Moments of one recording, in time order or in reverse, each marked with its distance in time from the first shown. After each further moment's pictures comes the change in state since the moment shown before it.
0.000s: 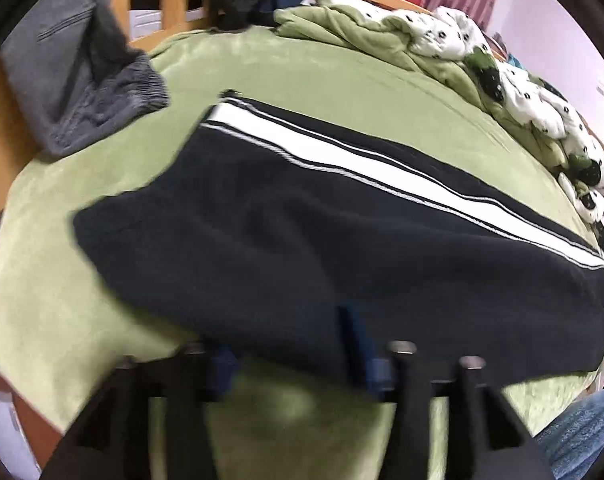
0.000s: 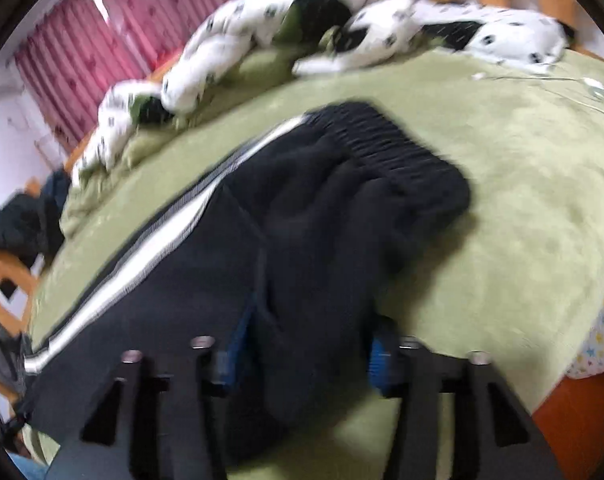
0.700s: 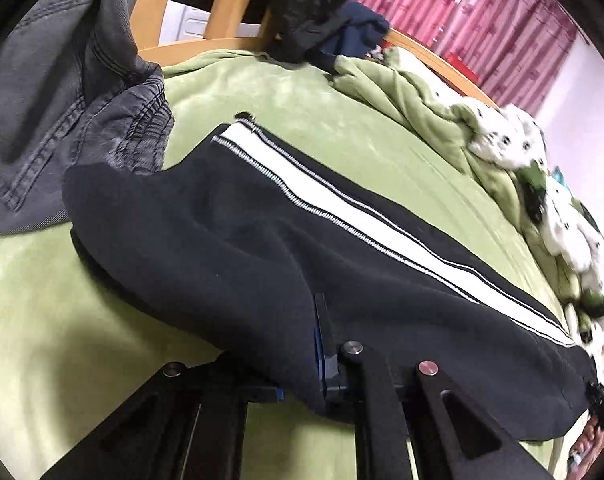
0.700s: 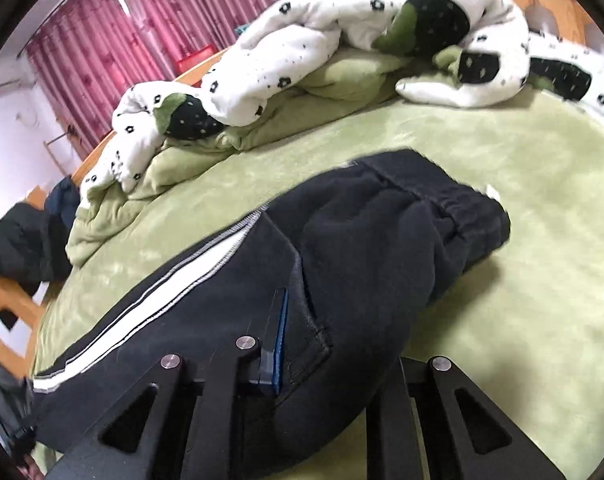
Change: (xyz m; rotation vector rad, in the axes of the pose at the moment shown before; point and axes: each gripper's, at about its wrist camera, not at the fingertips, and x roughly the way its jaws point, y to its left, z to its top) left arm 0.078 0.028 0.127 -0.262 -0.125 -0.032; right arm 0.134 0.183 0.106 -0.083 0.005 0.038
